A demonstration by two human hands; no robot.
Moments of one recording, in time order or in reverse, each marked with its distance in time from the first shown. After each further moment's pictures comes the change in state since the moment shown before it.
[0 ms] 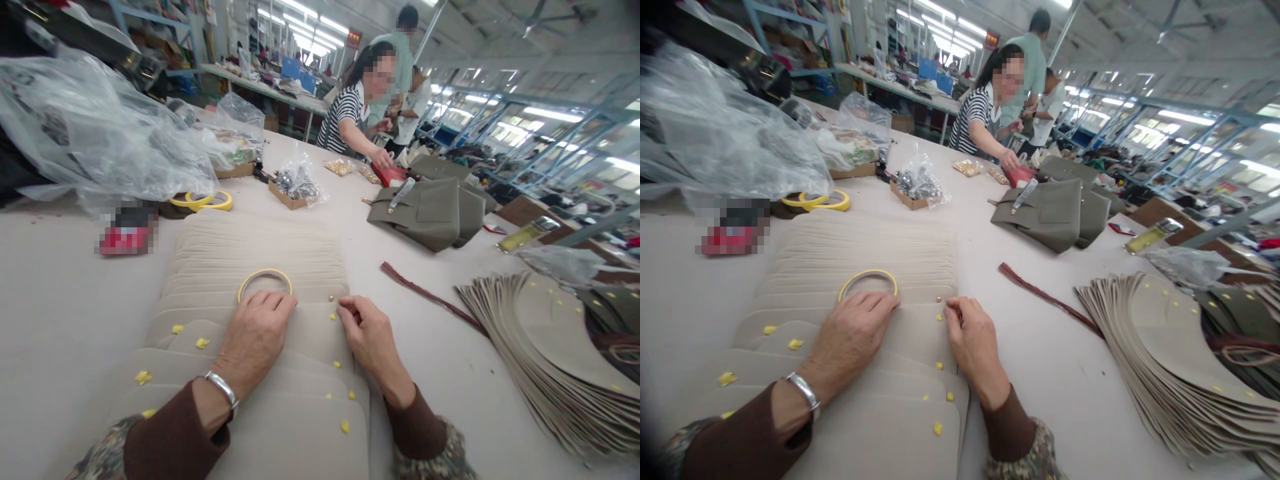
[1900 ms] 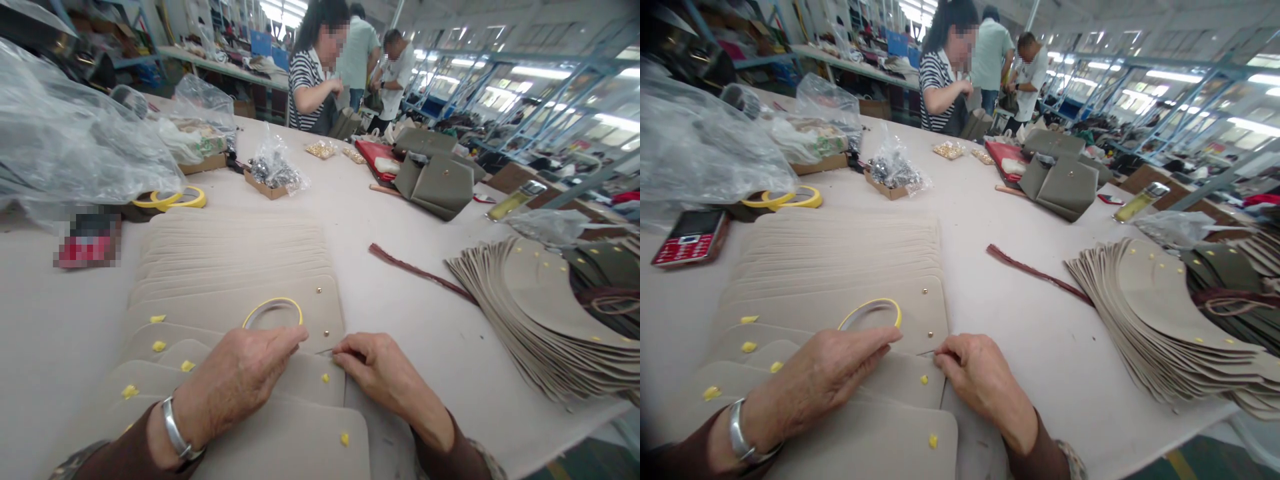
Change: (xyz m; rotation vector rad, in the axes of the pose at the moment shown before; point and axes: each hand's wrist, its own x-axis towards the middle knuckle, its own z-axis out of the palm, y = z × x) left_hand -0.018 0.012 -0.021 -0.330 -0.170 0.354; right_hand -0.052 -0.007 -0.038 0.084 -0.395 0.107
